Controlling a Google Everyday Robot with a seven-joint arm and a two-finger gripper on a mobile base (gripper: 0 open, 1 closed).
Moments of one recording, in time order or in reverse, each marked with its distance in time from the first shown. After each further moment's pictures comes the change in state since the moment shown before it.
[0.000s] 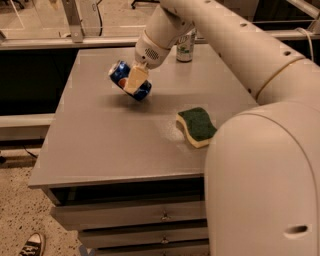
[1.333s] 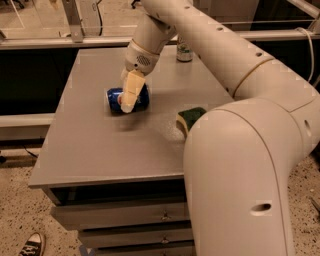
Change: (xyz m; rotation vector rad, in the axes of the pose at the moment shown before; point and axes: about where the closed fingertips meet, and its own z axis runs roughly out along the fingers) arm -0.004 0.026 0.031 -0.178 0.068 -0.119
